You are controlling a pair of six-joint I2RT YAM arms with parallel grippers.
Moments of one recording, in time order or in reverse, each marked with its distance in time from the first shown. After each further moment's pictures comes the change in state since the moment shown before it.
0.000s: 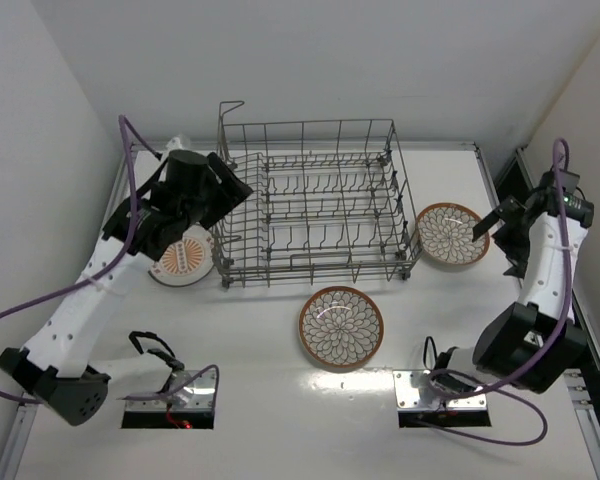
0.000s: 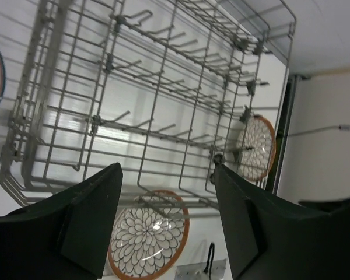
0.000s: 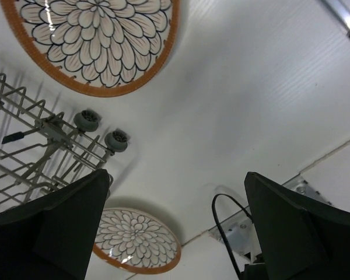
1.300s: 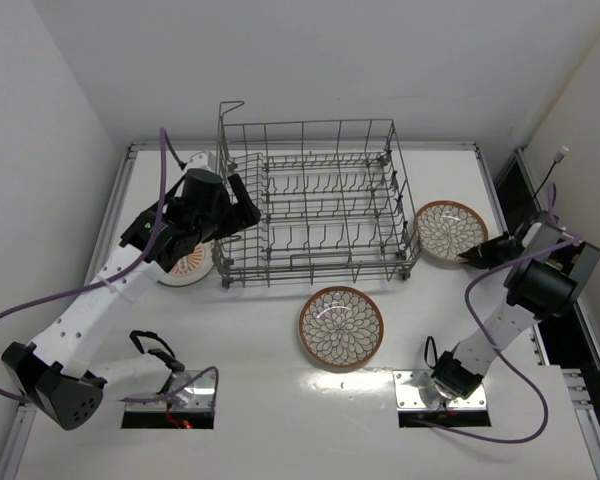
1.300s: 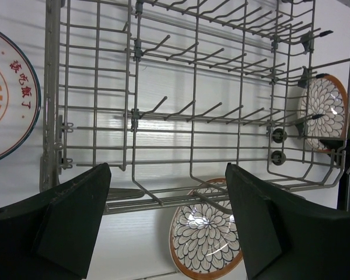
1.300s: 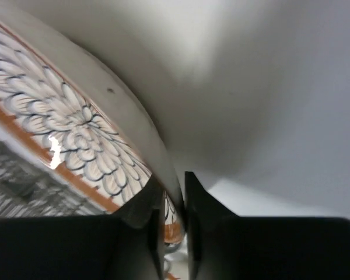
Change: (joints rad) left arm -0.077 -0.054 -0.197 0.095 -0.023 0.238; right arm -0.175 0.566 -0.241 0.645 -0.445 0.171
